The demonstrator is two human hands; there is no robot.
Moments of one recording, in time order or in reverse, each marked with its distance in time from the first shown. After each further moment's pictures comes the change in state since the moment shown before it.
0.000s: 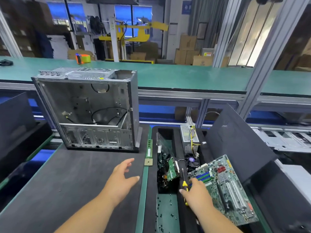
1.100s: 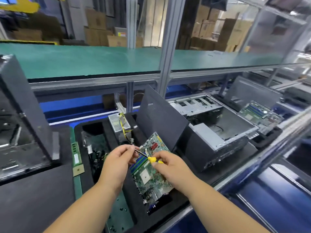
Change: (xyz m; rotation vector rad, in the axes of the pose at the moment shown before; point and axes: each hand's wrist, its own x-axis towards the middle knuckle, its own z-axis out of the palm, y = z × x) left_hand 0.024 0.100 0.155 -0.527 -0.367 0.123; right_hand -0.081 0.027 -0.115 0.632 0.134 -0.097
